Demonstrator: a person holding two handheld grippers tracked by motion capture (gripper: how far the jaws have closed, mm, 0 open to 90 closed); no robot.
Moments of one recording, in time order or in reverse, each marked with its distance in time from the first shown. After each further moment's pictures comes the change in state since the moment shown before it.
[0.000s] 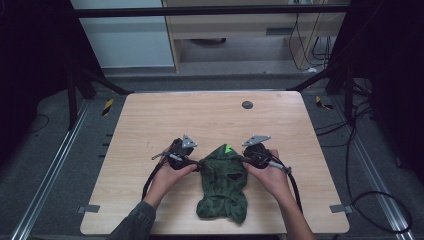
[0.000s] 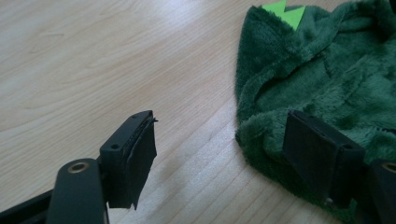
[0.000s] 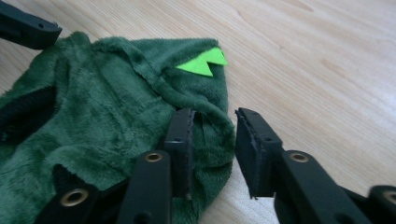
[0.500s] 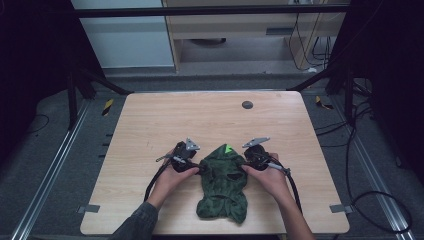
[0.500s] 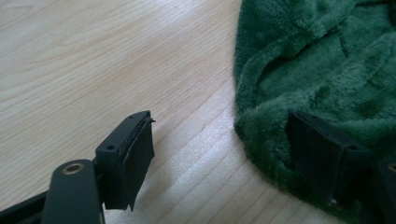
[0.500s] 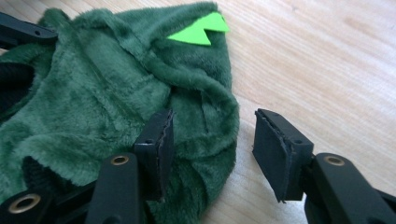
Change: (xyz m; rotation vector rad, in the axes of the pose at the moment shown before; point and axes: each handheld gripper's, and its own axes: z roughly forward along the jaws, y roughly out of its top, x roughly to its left) left arm -0.004 -0.008 0.017 0.038 -0.009 -0.004; right arm -0.004 -0.012 0.017 0.064 0.034 0.080
